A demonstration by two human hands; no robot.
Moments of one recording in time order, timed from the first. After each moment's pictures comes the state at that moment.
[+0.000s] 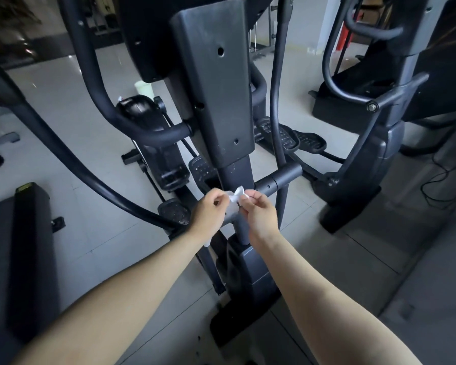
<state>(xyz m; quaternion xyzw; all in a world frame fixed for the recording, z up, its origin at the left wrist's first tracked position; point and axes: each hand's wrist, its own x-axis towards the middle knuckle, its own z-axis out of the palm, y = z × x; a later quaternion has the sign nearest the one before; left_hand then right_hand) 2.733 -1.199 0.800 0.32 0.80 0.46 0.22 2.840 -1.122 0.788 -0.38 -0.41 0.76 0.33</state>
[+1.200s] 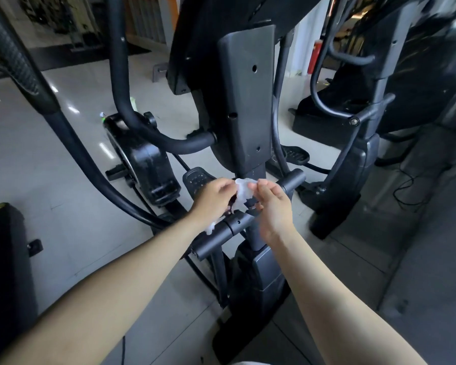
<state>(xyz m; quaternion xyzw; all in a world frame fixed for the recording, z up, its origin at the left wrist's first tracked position) 2.669 -1.226 0.842 0.42 0.73 0.47 0.26 2.809 -1.174 0.849 -0.36 -0.38 0.74 0.43</state>
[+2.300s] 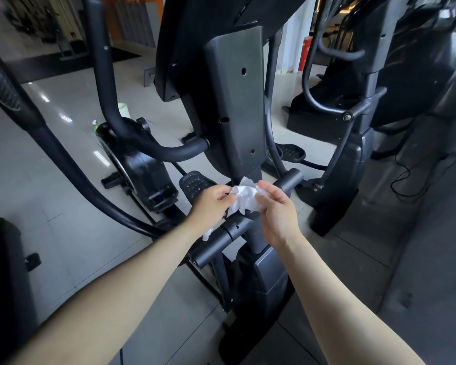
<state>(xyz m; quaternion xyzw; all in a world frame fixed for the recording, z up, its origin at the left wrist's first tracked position) 2.665 -1.222 0.840 0.46 0.71 0.45 0.28 2.819 -1.156 0.832 -0.36 -0.37 0.74 0.42</state>
